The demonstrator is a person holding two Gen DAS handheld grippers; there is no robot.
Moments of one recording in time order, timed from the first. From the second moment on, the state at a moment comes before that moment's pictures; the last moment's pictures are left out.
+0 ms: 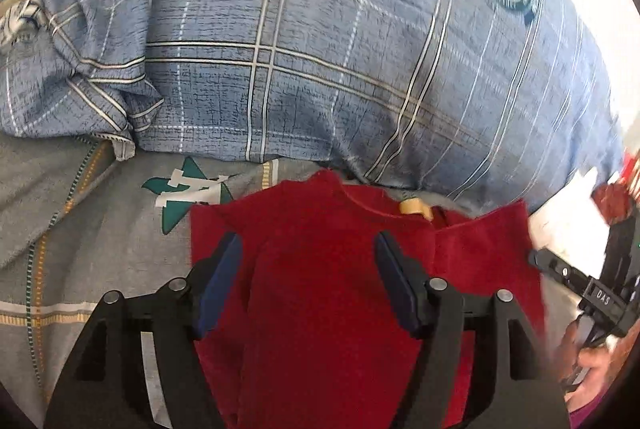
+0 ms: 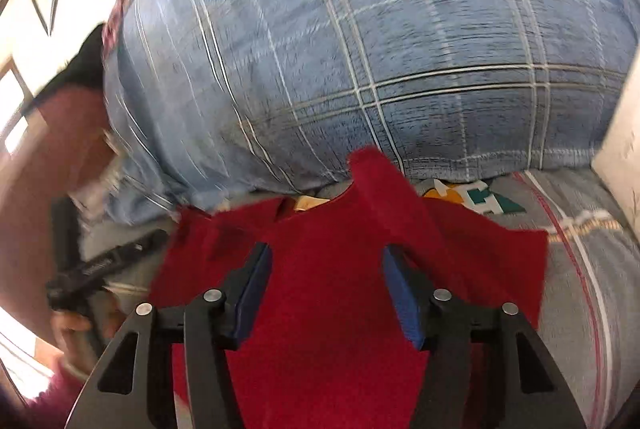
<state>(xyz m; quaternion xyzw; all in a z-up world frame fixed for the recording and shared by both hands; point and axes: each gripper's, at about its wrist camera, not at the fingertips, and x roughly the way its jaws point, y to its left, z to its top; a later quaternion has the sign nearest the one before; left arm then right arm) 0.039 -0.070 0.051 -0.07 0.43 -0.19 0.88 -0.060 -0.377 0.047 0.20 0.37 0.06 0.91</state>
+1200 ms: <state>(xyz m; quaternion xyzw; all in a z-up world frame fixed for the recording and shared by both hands) -0.032 -0.004 0.013 -0.07 0.47 -0.15 0.87 0.076 -0.143 0.010 0.06 0.48 0.12 0.86</state>
